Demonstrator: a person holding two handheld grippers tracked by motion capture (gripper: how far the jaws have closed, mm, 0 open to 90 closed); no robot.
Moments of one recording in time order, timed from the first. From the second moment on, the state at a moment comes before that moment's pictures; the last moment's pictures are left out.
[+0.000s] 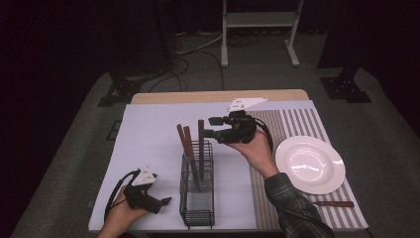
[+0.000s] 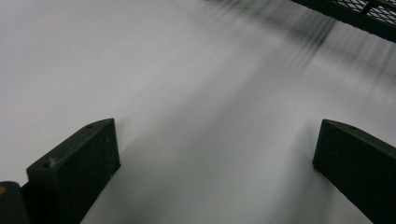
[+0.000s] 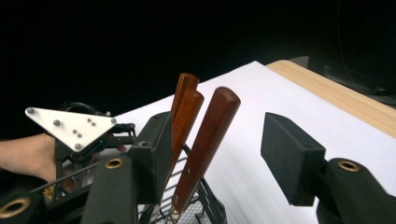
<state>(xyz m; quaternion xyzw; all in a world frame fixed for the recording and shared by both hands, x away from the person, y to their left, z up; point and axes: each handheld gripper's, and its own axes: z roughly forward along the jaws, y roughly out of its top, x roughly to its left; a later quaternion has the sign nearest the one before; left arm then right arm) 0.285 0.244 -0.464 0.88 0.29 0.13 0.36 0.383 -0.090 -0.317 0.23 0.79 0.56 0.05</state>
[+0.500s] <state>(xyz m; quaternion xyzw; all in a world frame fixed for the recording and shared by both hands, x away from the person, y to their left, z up) 0.285 0.244 -0.463 0.88 0.29 0.13 0.36 0.401 -0.067 -0.324 0.22 0.79 0.57 0.02</state>
